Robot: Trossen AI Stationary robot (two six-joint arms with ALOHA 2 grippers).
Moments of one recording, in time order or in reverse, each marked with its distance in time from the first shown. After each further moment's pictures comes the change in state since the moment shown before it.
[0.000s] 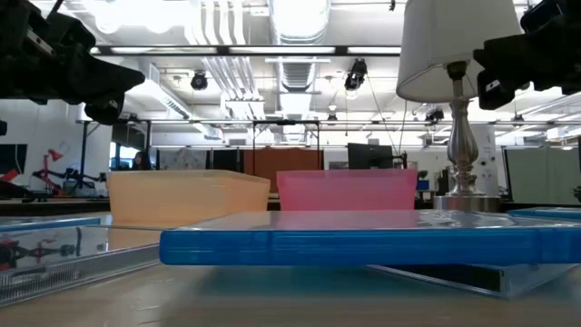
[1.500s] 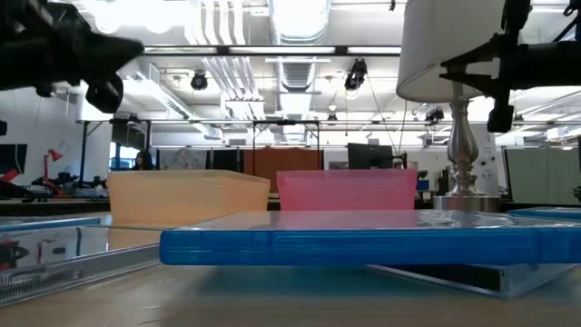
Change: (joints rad) left arm 0.000 0.001 -0.002 0.214 -0.017 -0.197; right arm 0.000 0.228 0.000 0.349 0.662 1.140
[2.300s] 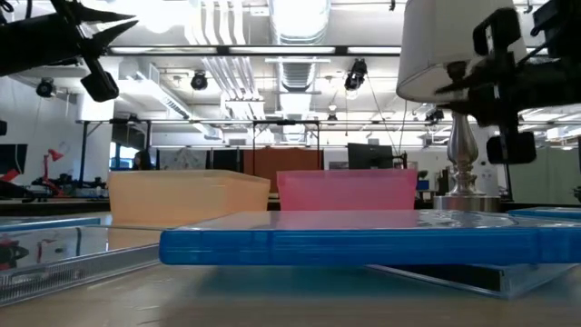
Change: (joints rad) left arm 0.000 0.002 0.001 0.301 -0.249 -0.586; right arm 0.000 0.382 0.000 0.065 -0.446 0.246
